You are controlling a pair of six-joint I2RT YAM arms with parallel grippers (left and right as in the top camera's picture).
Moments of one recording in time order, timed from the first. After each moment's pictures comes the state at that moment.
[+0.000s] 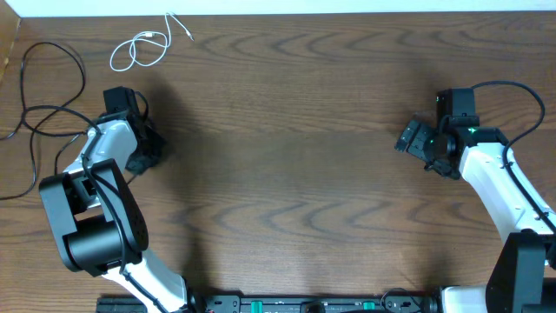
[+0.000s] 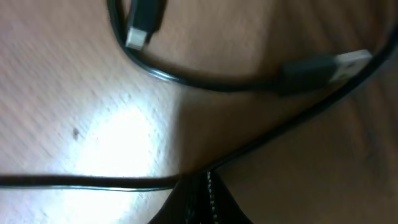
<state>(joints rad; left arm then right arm) 0.29 1.90 1.14 -0.59 -0.12 -0.63 0.02 1.56 0.98 -0.64 0.02 0.55</state>
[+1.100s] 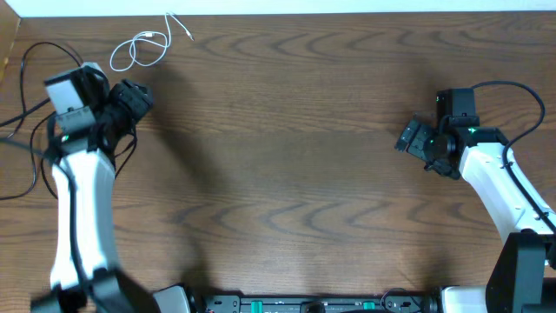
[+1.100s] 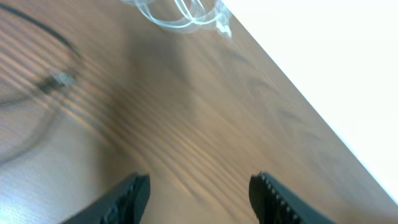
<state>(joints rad) 0.34 1.46 1.15 -0.47 0.36 -0.52 0.02 1.56 0.98 -0.64 0.02 0.55</state>
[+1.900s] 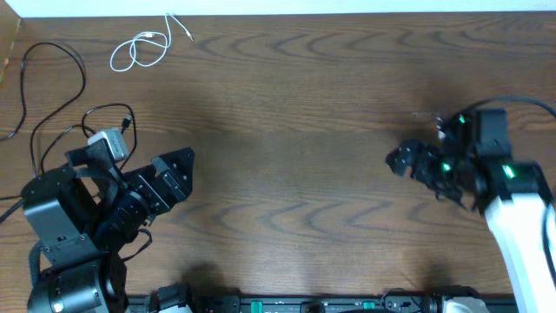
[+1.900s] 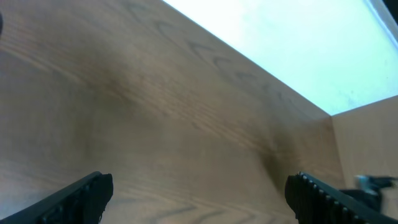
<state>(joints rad) 0.30 0.77 1.16 -1.05 0.58 -0.38 0.04 1.10 0.98 -0.98 -0.29 0.46</state>
